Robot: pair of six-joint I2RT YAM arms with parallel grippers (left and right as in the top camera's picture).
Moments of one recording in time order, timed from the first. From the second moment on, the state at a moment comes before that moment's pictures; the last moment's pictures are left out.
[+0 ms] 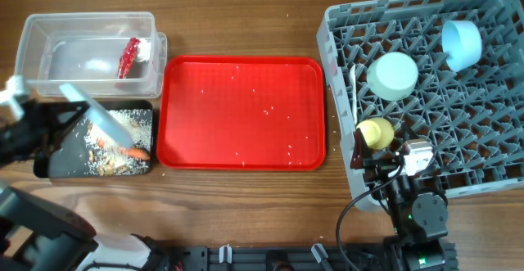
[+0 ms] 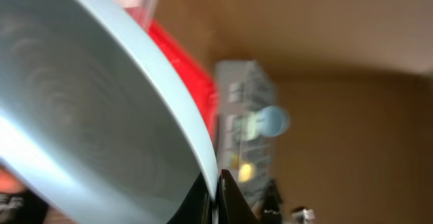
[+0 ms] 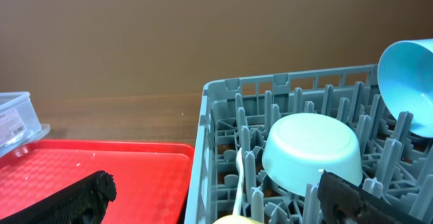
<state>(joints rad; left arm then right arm) 0.90 1.70 1.42 -1.65 1.15 0.57 0.19 0.04 0.01 0.01 0.04 0.12</state>
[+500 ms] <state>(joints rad) 0.47 1.69 1.41 -1.53 1.37 0.71 0.19 0.04 0.01 0.01 0.04 0.12</state>
